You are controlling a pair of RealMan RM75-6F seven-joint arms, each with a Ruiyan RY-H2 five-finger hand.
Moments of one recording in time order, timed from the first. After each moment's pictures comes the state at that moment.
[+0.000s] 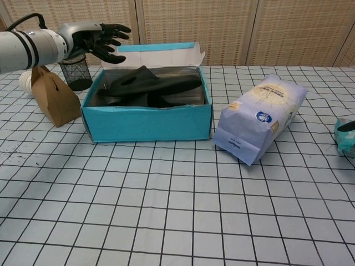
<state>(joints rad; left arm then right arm) -0.93 -1.55 -0.43 -0.97 1.36 0.58 -0.74 0.32 -1.13 -0.03 -1.75 -1.32 1.08 -0.26</state>
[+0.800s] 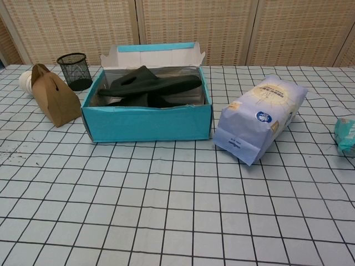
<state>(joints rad) -0.12 -1.17 -0.01 -1.66 1.41 1.52 0.27 0.11 -1.25 0.02 -1.60 -1.41 1.54 -0.38</state>
